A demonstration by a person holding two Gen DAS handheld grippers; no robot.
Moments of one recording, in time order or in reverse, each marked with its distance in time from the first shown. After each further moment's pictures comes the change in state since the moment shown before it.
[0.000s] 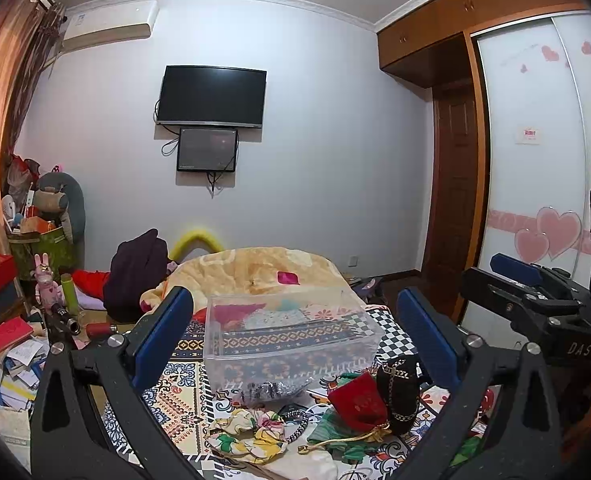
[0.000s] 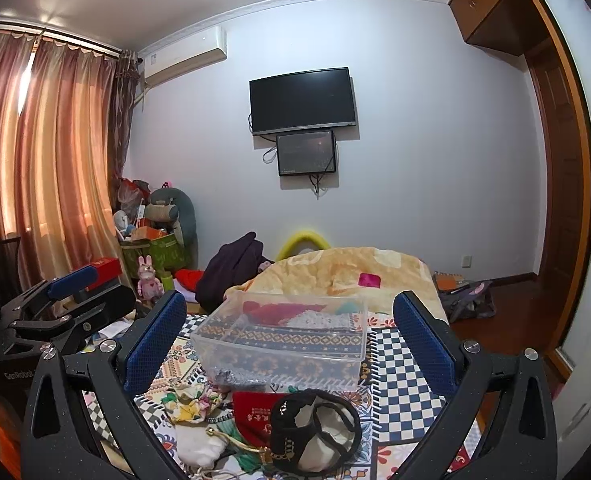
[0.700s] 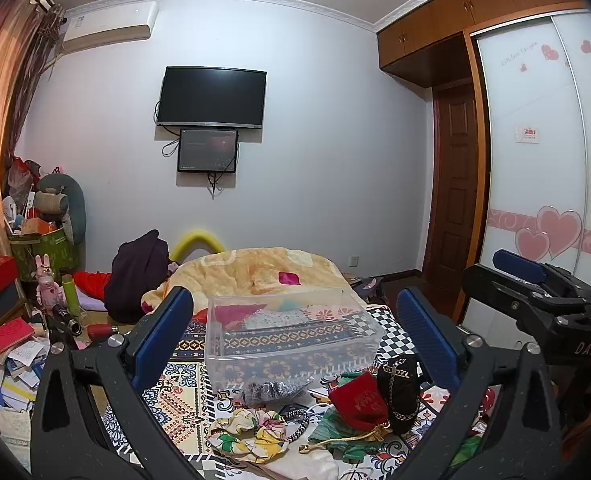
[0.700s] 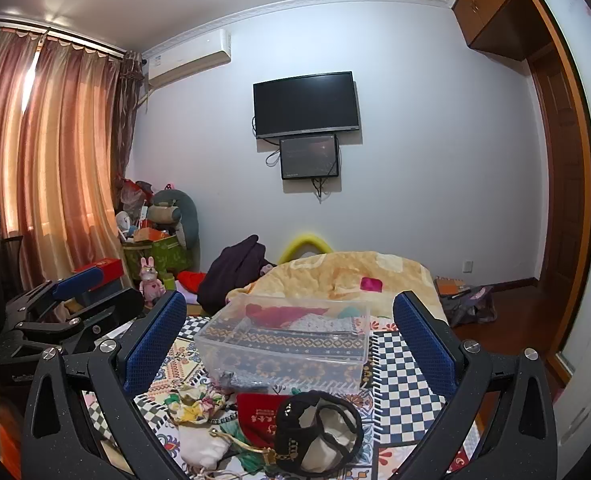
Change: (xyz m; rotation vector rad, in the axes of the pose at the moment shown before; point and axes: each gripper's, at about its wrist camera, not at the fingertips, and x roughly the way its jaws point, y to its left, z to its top) left arm -0.001 -0.002 -0.001 0.005 -0.002 0.003; right arm -0.004 0.003 0.001 -0.012 -0.014 0.008
